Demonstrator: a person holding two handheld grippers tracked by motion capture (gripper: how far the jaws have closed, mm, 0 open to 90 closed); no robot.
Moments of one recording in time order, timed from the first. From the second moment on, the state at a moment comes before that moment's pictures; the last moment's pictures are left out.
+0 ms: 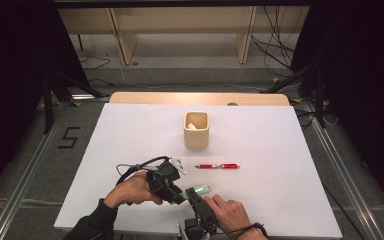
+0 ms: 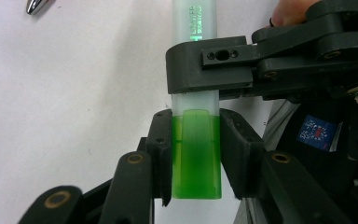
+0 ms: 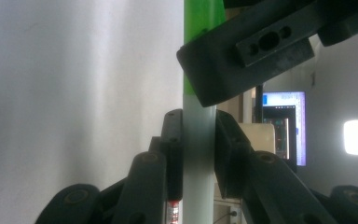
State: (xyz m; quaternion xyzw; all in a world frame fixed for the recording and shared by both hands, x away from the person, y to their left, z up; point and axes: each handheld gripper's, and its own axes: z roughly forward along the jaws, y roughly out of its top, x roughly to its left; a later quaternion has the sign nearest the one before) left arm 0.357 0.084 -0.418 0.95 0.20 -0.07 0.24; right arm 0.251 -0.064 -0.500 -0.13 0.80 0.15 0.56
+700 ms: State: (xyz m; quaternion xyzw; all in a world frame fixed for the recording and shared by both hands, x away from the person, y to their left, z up) left arm 0.356 0.101 -0.406 0.95 0.20 -0.06 0.25; right arm 0.254 -0.070 -0.502 -0.14 0.80 0.15 0.56
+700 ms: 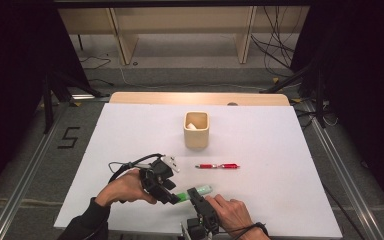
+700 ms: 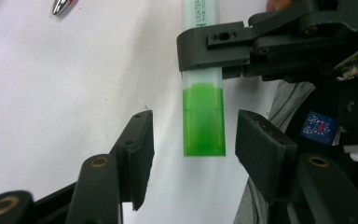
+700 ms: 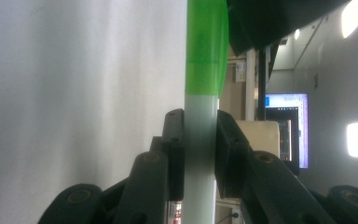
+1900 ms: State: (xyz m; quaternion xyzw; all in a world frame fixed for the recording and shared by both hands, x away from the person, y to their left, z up) left arm 0.348 0.140 -0.435 0.87 0.26 0.06 0.42; right arm 0.305 -0.125 -0.464 0.08 0.83 0.28 0.47
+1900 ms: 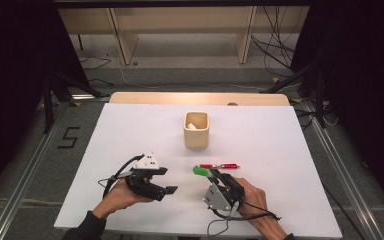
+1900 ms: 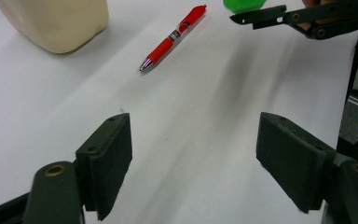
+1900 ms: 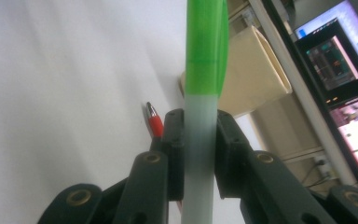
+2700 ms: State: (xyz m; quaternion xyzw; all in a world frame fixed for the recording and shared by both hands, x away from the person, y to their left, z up) left arm 0.332 0.160 -0.448 0.81 0.31 0.12 0.48; right arm 0.370 -0.155 -0.408 0.31 0.77 0.51 0.21
